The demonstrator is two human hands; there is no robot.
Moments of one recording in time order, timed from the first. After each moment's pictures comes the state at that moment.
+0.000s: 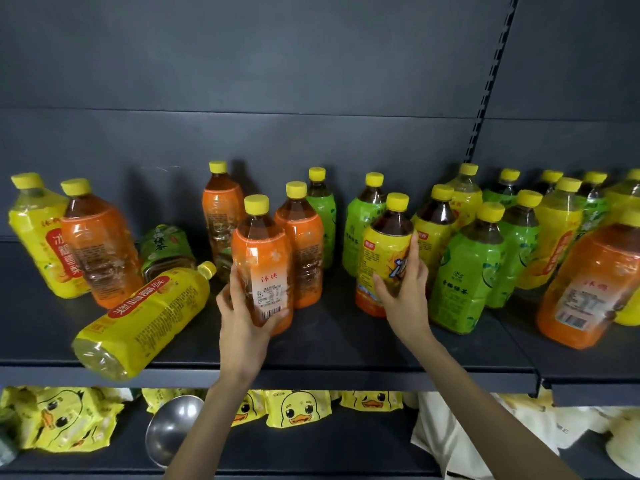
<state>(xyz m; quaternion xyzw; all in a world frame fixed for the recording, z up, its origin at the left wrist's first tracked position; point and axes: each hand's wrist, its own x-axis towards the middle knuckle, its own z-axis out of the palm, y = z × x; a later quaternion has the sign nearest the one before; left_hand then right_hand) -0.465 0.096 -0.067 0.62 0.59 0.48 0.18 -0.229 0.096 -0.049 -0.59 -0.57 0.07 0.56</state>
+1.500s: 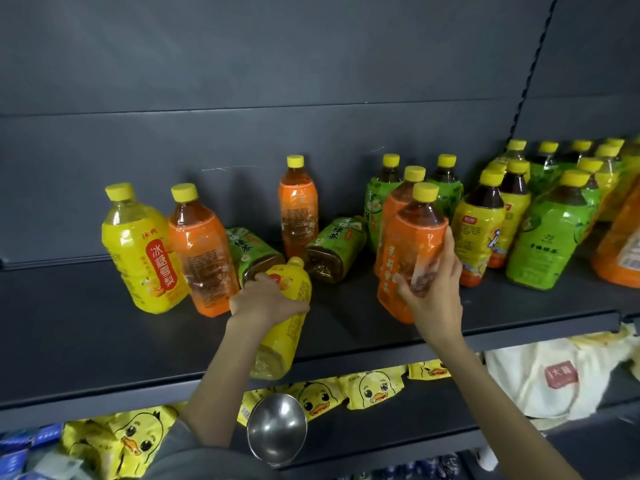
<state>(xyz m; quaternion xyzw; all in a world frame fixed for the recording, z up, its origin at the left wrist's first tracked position) -0.636 0.161 -0.001 0.73 0.67 0.01 0.14 -0.413 0.071 -0.044 -0.68 -0.48 -0.02 0.55</state>
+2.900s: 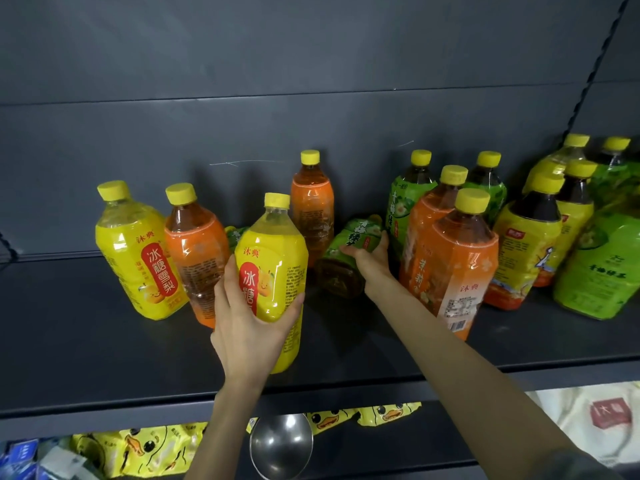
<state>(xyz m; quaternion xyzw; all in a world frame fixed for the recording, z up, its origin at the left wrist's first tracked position) -0.645 0.145 -0.037 0.62 0.61 0.49 0.10 -0.449 0.243 -0.039 -0.64 -0.27 0.44 0.57</state>
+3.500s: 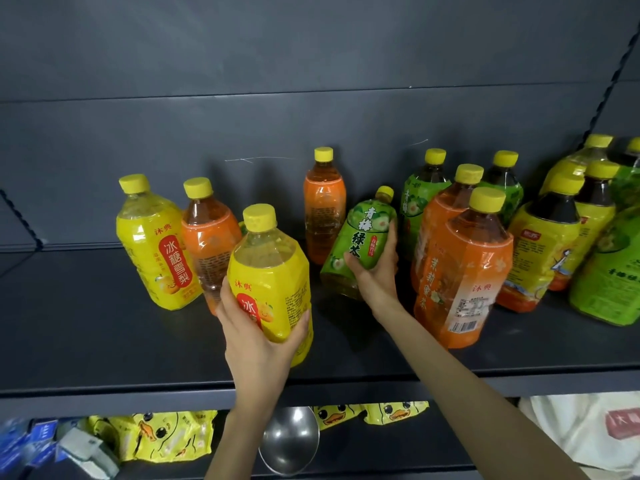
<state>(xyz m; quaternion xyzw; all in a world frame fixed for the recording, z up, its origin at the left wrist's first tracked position) -0.648 0.127 -0.057 0.60 0.58 0.53 0.14 -0.469 0.211 -0.057 -0.58 -0.44 0.29 0.62</state>
